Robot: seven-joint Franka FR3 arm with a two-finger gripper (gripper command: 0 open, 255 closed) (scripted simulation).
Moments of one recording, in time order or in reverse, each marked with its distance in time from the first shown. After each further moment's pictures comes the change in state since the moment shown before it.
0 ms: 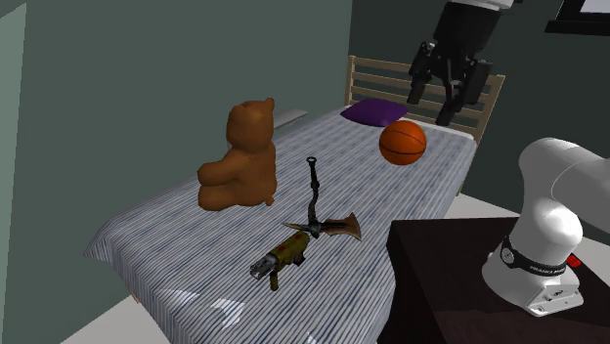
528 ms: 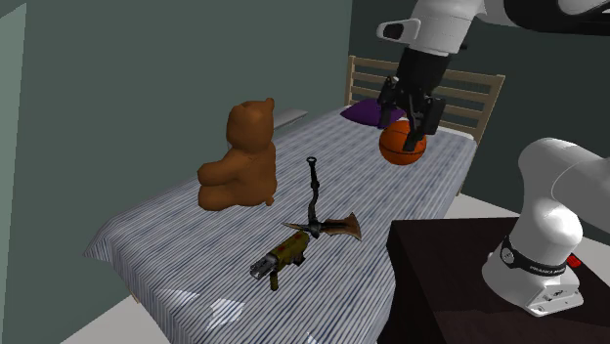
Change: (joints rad) arm 0.015 0.088 -0.089 -0.104 -0.028 0.186 -0.141
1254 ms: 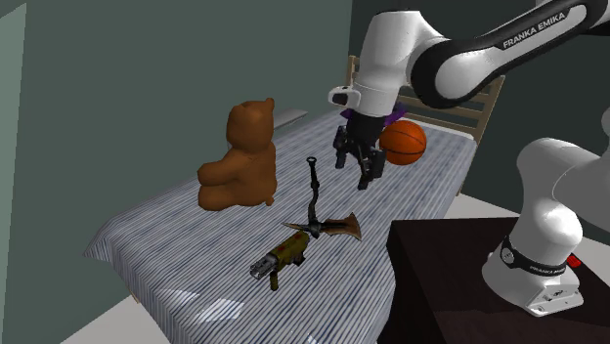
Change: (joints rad) arm 0.052 0.303 -0.167 -0.063 0.012 0.352 -0.285
